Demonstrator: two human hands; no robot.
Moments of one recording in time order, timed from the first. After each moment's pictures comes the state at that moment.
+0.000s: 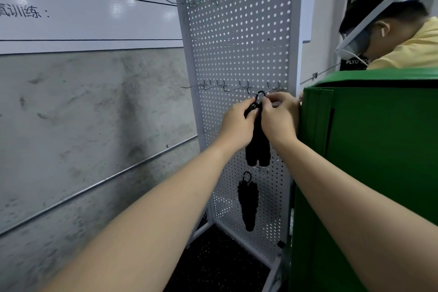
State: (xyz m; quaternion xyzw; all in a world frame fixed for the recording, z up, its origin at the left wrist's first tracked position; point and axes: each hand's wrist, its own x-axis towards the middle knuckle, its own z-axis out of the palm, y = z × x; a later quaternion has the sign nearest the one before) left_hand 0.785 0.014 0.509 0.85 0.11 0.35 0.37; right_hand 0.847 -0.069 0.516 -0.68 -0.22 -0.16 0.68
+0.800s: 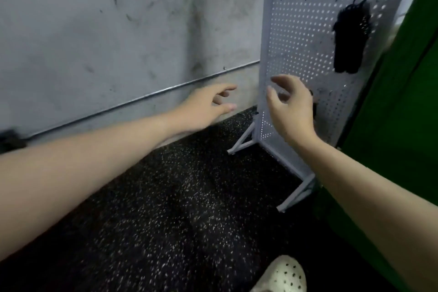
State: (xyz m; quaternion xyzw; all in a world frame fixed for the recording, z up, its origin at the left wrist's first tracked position) left_hand 0.510 0.041 0.428 0.91 0.25 0.19 0.27; right_hand 0.667 -0.091 0.399 -0.68 -0.41 -0.05 0.60
